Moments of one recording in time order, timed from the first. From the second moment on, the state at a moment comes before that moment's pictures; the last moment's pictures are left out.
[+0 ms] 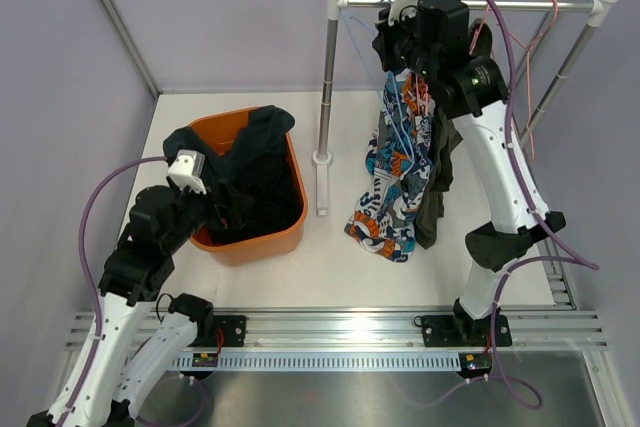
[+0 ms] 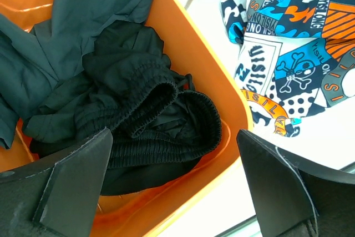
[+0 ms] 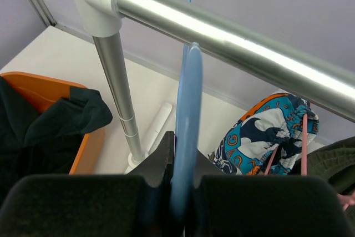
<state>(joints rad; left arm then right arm) -0.32 0.58 0.85 -0.62 0.13 -0.29 0.49 1.81 2.42 -0.82 0.06 -0.06</state>
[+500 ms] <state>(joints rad) -0.32 0.54 0.81 -0.63 0.12 -0.28 0.49 1.87 2.44 -0.82 0.07 -0.07</state>
